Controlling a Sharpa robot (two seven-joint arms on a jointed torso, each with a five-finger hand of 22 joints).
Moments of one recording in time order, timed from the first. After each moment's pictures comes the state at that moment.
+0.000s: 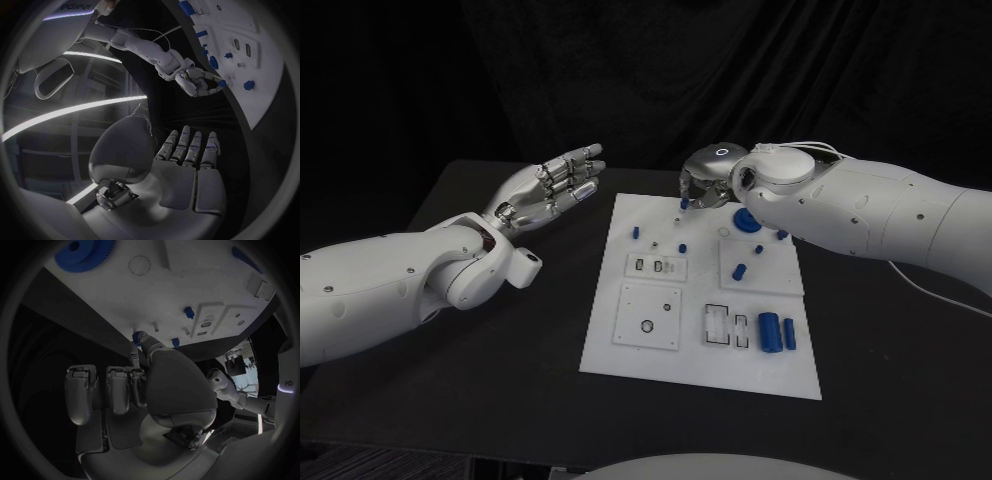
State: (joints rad) left arm 1.32 -0.91 -0.21 1.45 -0.42 -0.16 0.68; left_hand 1.20 0.01 -0.11 0.29 0.19 0.28 -0.01 0.07 0.04 0.20 0.12 0.48 0.06 0.23 0.15 0.09 0.04 0.16 0.15 0.26 0.10 0.04; right arm 1.42 -0.41 -0.23 0.95 -1.69 -0.20 0.03; right_hand 1.34 -0.05 0.28 0.09 0.16 1.02 0.02 0.25 0.33 1.46 -0.03 1.57 1.31 1.47 -0.06 1.57 1.31 0.02 1.47 0.06 1.55 1.31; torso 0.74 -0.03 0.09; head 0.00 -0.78
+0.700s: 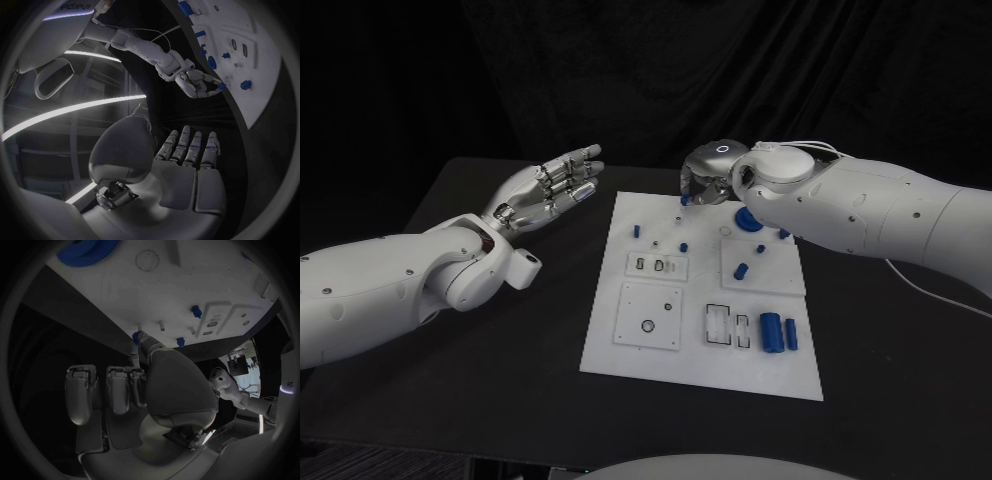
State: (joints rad) left arm 1.32 -0.91 -0.21 1.45 -0.42 -0.16 0.68; left_hand 1.20 0.01 -0.11 0.29 0.19 0.28 -0.01 0.07 0.04 0.20 0.12 0.48 0.06 0.23 0.15 0.09 0.04 0.16 0.15 0.26 0.10 0.04; right arm 1.42 -0.41 -0.23 0.94 -1.68 -0.22 0.01; right_hand 1.34 -0.05 0.27 0.09 0.16 1.02 0.01 0.25 0.33 1.46 -0.03 1.57 1.31 1.47 -0.06 1.57 1.31 0.02 1.47 0.06 1.55 1.31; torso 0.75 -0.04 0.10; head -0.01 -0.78
